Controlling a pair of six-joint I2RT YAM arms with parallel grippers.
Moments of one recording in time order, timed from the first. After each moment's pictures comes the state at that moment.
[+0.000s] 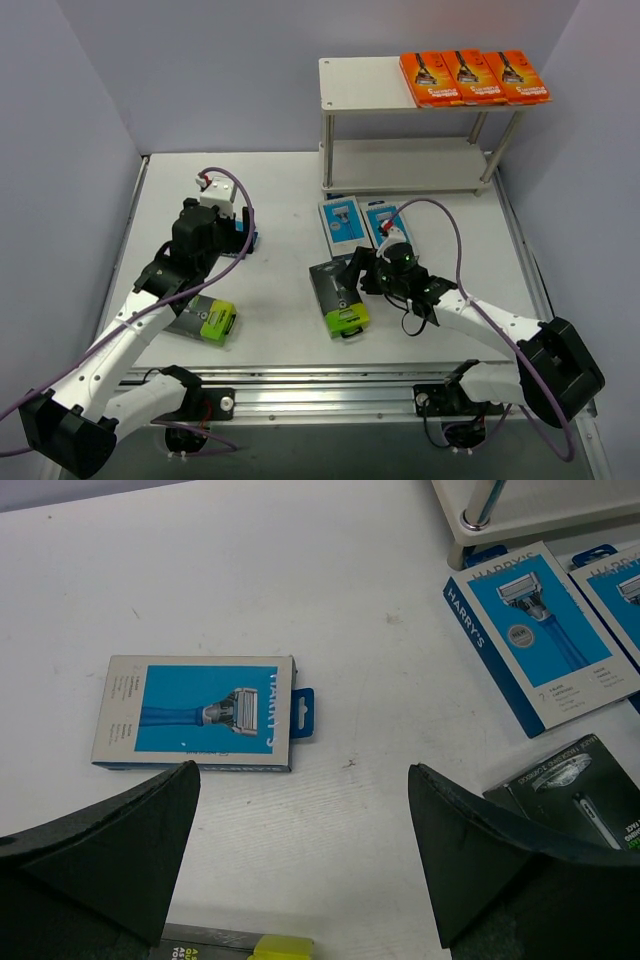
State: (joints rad) left arm -0.48 1.01 0.96 -0.32 -0.29 -0.10; right arm 0.60 1.23 0.56 0.10 -0.09 0.67
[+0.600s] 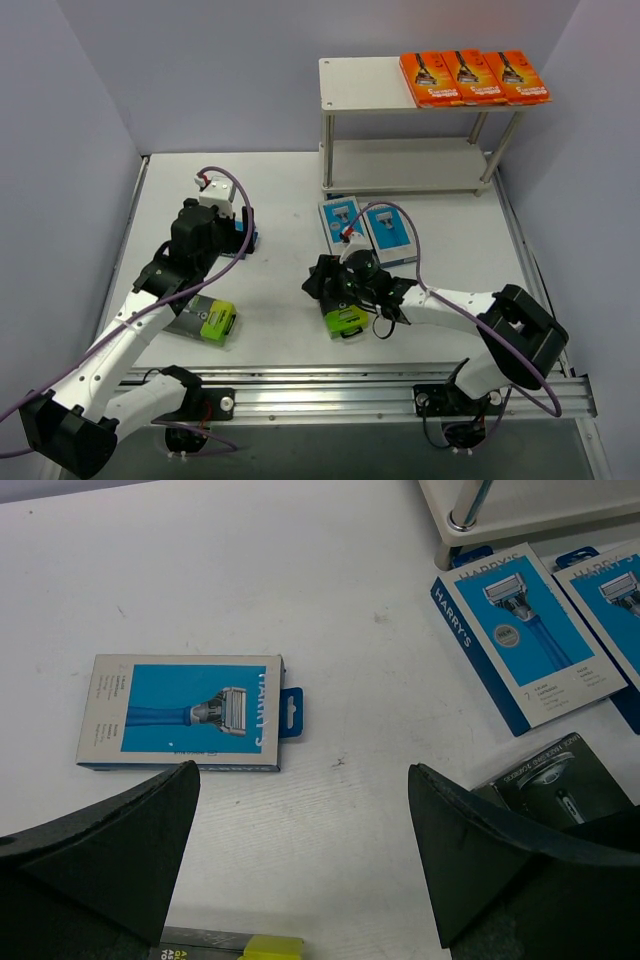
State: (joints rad) left arm -0.47 1.01 0.96 -0.32 -0.25 -0.12; right arm 0.82 1.45 0.62 0.29 -0.02 0.74
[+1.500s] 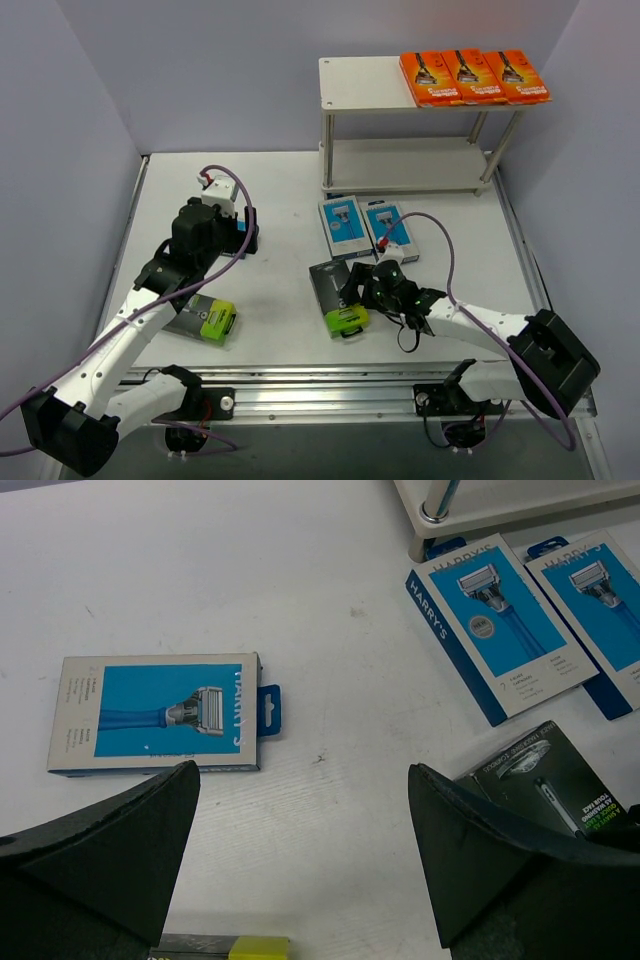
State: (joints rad) left arm -0.46 1.03 0.97 -0.32 -0.19 -0.13; right arm 0.71 1.25 0.46 0.09 0.13 0.73
